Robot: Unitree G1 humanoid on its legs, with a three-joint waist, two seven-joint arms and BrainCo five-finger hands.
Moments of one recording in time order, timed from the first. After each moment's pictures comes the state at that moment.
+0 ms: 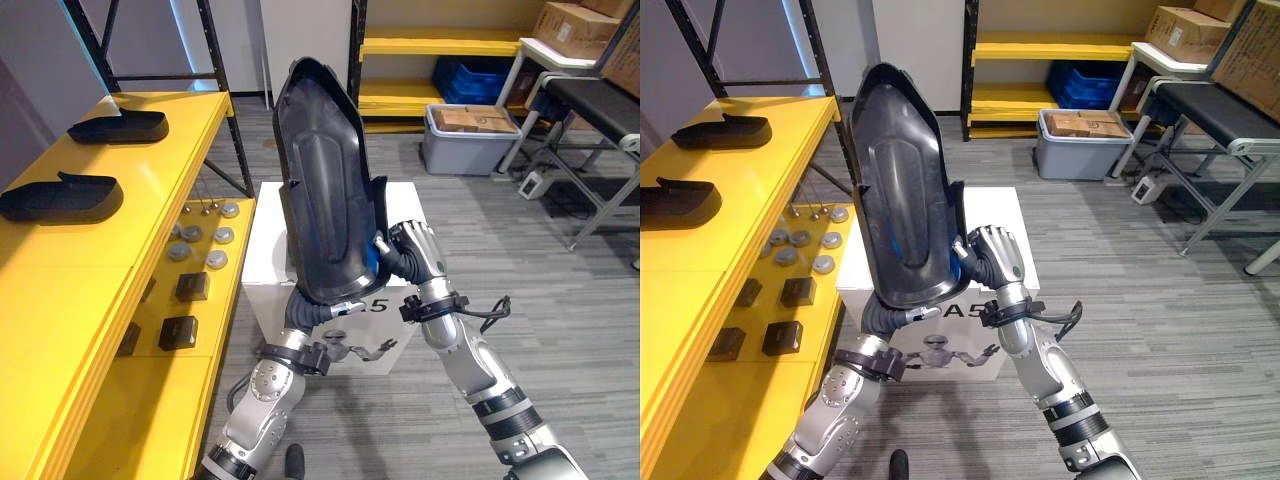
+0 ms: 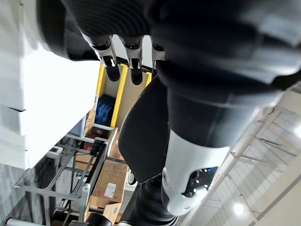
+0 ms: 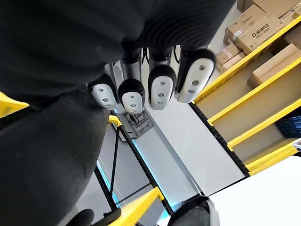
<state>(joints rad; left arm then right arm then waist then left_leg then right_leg) -0.08 0.18 -0.45 -0.08 -0.41 -0.18 0.14 -0.33 -0.32 0.31 0.03 -0.66 -0.06 -0.29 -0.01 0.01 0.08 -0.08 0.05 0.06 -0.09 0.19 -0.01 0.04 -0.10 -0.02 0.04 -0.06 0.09</state>
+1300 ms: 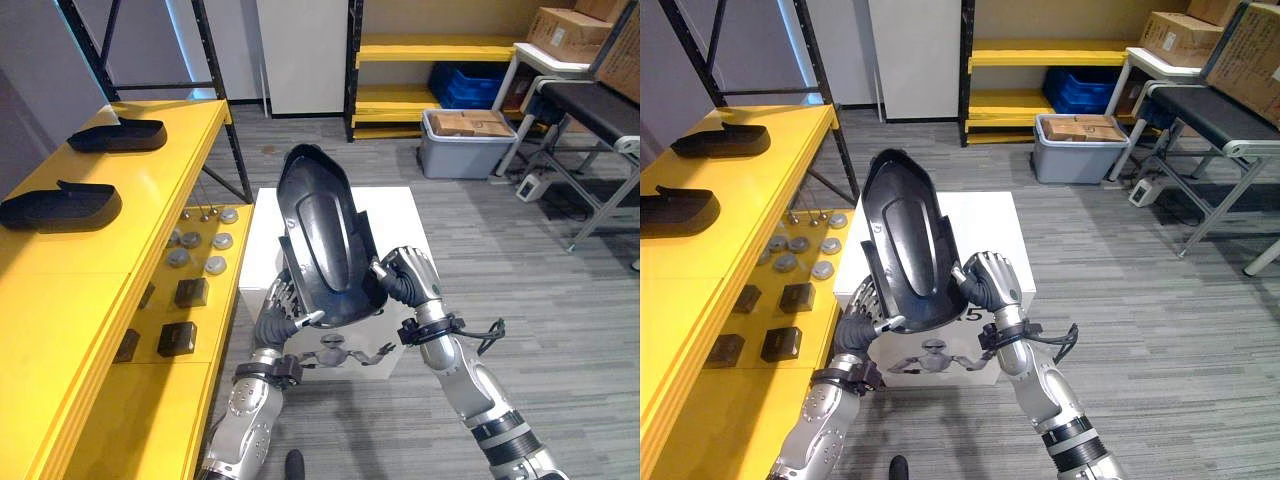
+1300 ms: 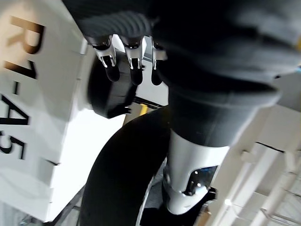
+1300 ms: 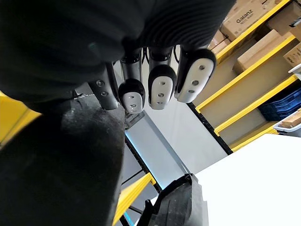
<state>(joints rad) 0.02 0.16 -0.30 0.04 -0.49 -0.16 0.14 -0.23 -0.29 0.33 0.01 -0.66 -0.06 -0.26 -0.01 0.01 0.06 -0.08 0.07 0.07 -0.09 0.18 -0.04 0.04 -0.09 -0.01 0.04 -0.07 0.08</state>
